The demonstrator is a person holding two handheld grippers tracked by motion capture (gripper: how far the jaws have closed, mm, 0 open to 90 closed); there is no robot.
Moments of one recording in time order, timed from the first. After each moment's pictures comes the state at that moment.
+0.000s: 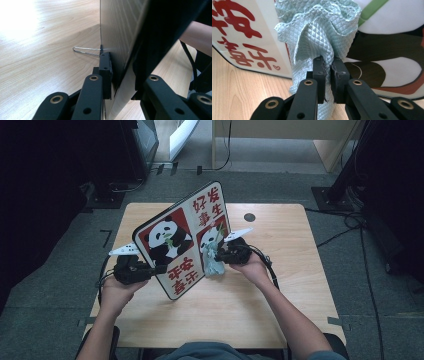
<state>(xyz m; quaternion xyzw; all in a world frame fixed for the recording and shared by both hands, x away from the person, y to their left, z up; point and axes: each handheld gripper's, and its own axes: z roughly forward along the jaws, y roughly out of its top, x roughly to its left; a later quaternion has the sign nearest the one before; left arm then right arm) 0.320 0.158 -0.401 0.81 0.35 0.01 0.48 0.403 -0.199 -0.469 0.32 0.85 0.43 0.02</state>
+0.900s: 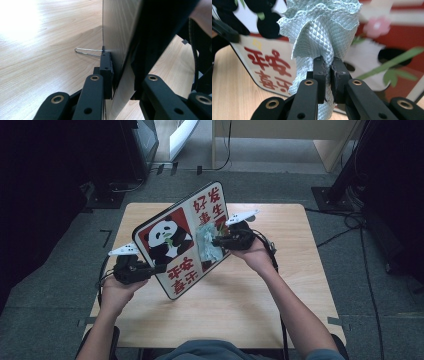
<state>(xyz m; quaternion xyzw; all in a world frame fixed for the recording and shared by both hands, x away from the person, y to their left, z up) 0.320 0.158 -0.402 0.80 0.35 0.01 0.48 0.401 -0.198 -0.388 0.29 0.83 0.47 0.05</state>
